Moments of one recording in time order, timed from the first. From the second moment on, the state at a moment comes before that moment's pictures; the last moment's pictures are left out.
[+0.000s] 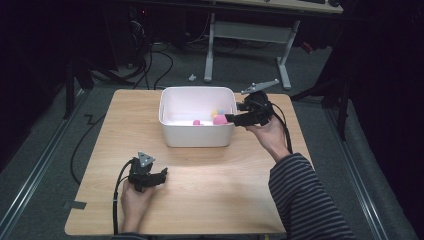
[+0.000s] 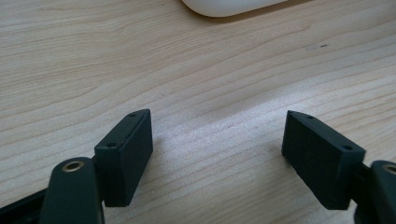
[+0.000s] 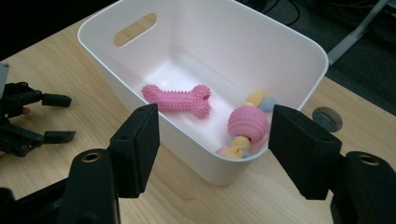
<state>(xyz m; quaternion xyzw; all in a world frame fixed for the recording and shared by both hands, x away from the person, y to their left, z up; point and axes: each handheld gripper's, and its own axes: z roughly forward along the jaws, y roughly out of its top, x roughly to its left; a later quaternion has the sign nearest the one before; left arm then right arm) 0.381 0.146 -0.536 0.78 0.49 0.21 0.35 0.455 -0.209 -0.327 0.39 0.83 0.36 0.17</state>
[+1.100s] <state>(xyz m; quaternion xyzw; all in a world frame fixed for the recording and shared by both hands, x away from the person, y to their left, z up) 0.381 0.146 -0.536 0.78 0.48 0.21 0.35 0.383 -0.306 -0.343 0.45 0.77 0.41 0.20</state>
